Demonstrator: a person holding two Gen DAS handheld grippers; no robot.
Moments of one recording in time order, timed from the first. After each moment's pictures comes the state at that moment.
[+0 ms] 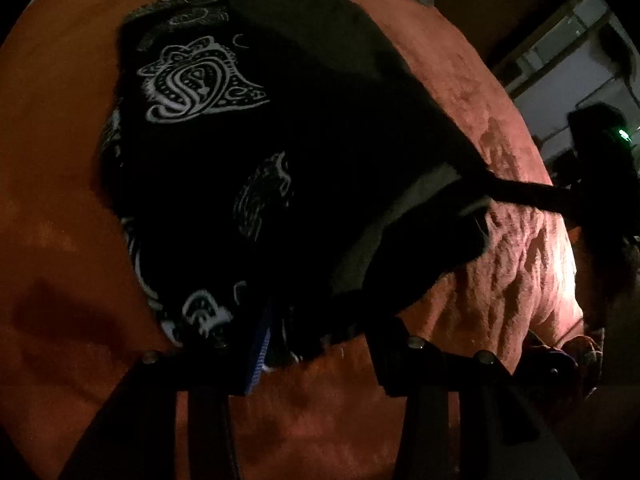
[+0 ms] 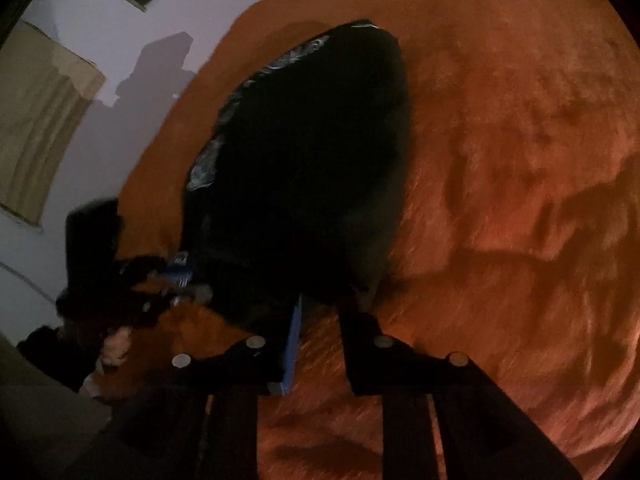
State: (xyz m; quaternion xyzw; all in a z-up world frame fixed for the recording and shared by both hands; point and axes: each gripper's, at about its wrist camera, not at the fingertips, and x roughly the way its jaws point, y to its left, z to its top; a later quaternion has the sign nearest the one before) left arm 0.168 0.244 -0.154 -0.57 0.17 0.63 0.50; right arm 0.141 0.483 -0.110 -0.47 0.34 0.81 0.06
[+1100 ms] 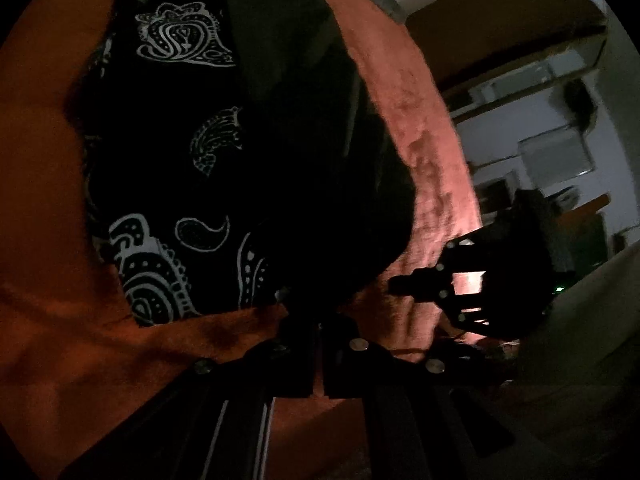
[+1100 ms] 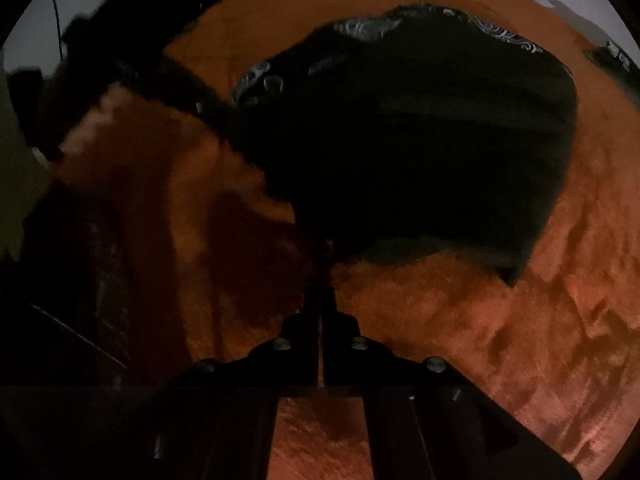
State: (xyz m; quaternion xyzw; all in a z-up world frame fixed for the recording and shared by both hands) left arm 0.170 0.213 -0.149 -0.63 0.02 0.54 0.56; right arm 0.141 0.376 -0.120 -0.55 0.03 0.82 -0.12
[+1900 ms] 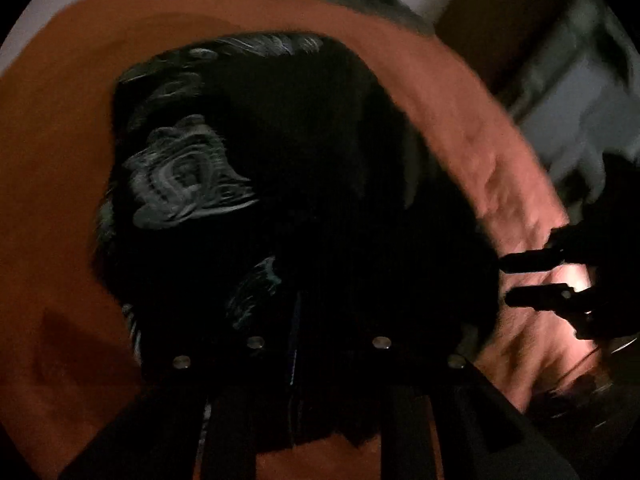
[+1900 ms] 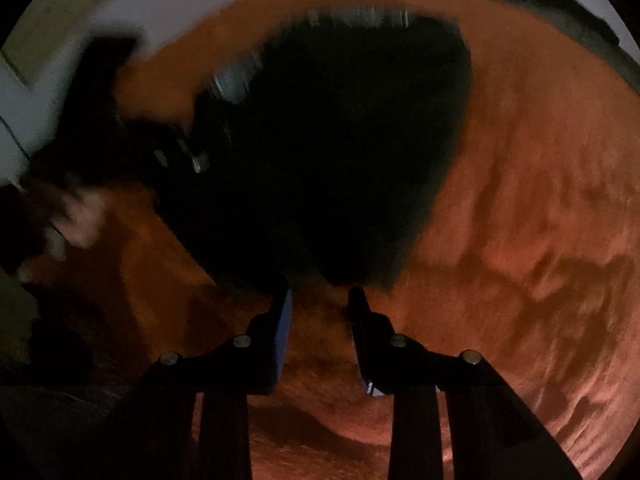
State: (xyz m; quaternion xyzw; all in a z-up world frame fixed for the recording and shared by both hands) left arm 0.151 0.267 -0.138 -0.52 0.13 0.69 0.49; right arm 0.124 0.438 -0.096 -0.52 0.15 0.84 0.00
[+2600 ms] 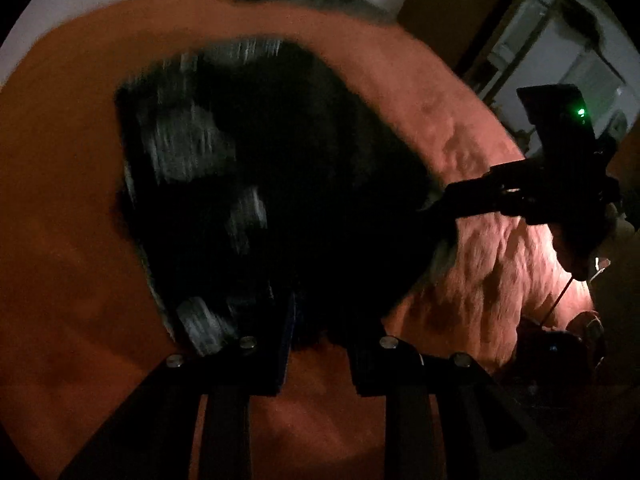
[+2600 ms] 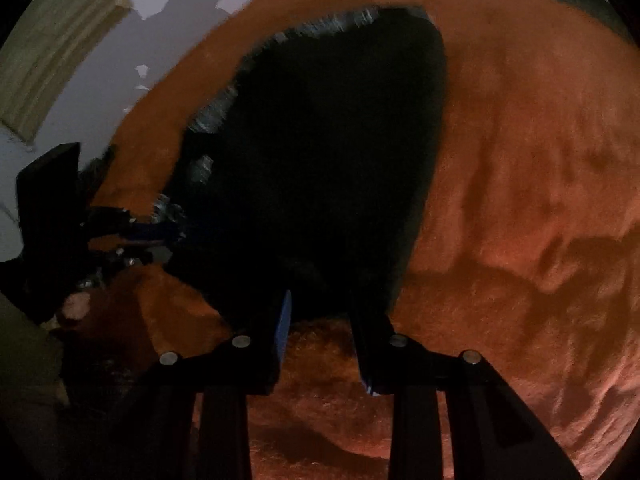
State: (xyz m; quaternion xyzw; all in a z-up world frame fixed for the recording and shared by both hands) left arm 0.190 0.235 -0.103 -0.47 0.18 0.67 0.54; right arm 0.122 0.457 -0.105 -0.50 0.22 0.83 -0.01
